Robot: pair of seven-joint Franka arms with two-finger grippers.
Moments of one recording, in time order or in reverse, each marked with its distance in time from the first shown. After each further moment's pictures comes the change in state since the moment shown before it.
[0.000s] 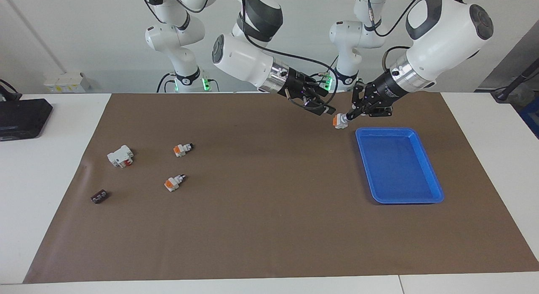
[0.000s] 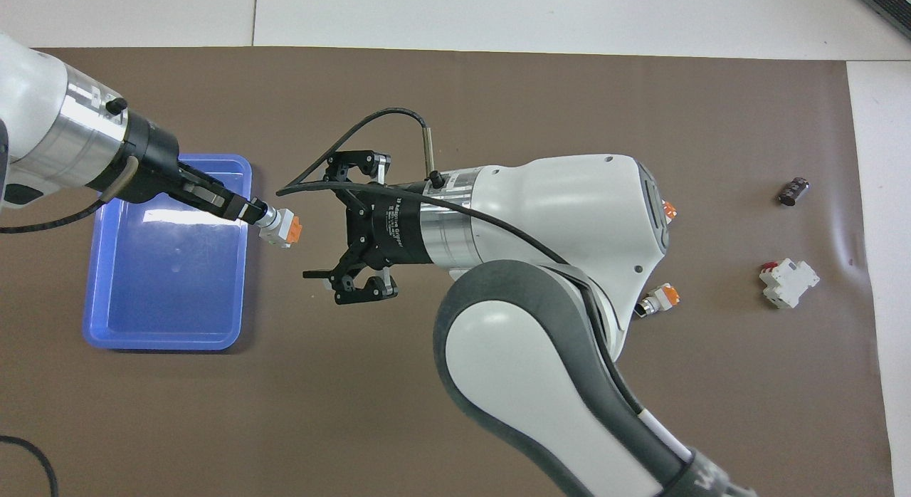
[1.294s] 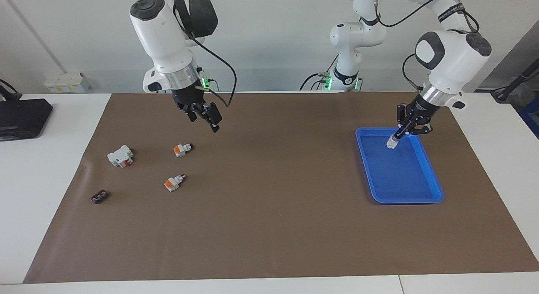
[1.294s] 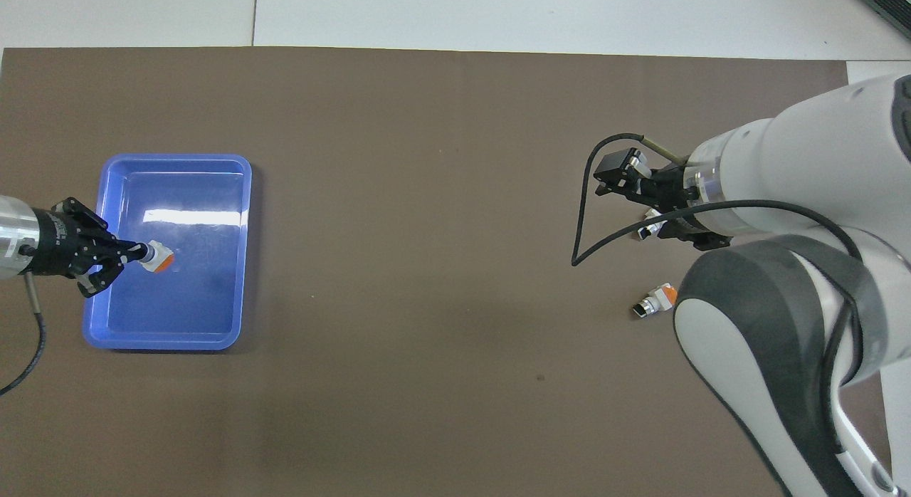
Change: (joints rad) left arm 0.271 -0.238 -0.002 -0.624 0.268 0.546 1.000; right arm -0.389 -0.222 -0.016 -0.121 -0.962 -0.455 -0.743
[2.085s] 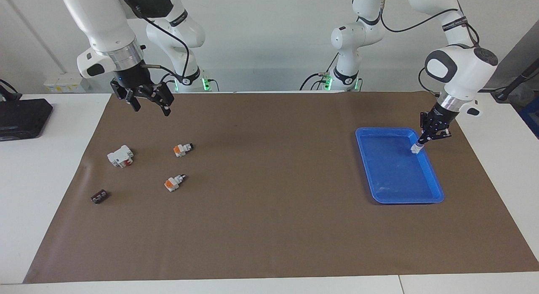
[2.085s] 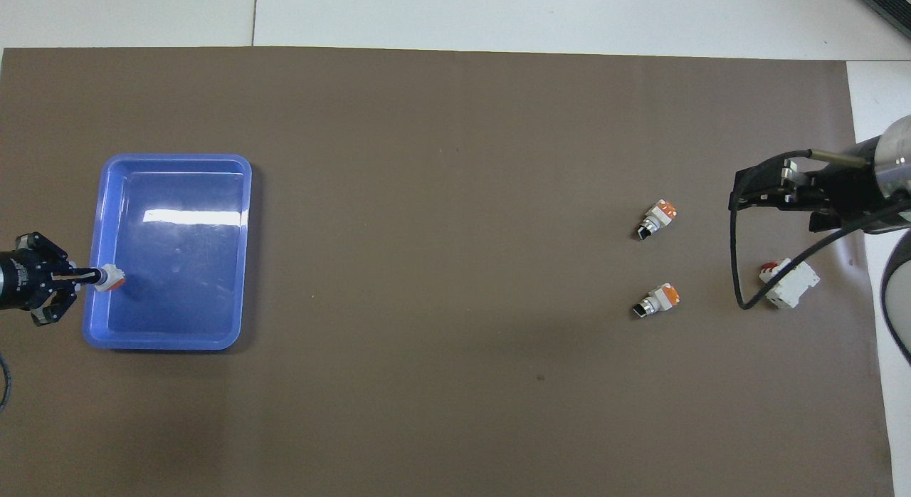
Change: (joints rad) left arm 0.178 0.030 -0.003 -0.182 0.021 0.261 0.357; right arm -0.175 -0.035 -0.008 0.162 -0.026 -0.307 -0.433
